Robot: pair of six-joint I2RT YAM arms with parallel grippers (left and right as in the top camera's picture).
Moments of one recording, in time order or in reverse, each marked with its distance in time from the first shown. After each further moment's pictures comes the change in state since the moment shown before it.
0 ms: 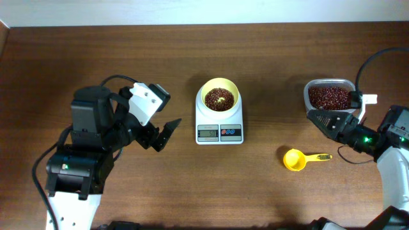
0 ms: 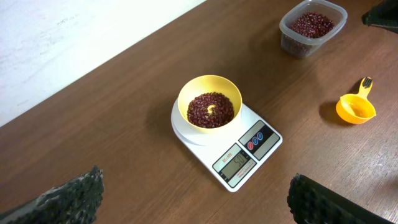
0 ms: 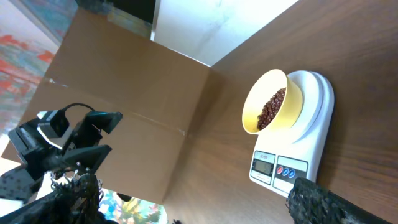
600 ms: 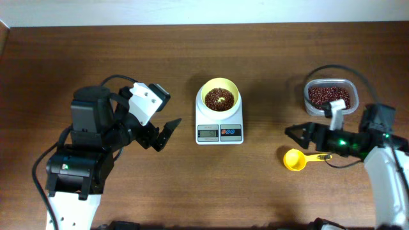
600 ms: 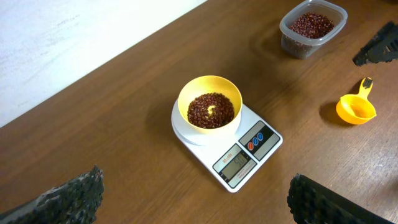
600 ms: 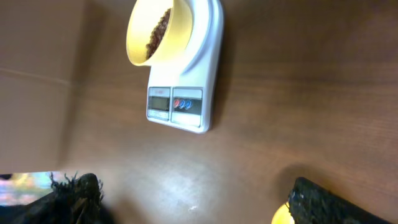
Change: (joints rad) left arm 0.000 0.000 0.000 0.002 0.000 0.000; right arm 0.186 -0.072 0.006 -0.165 0.589 -0.127
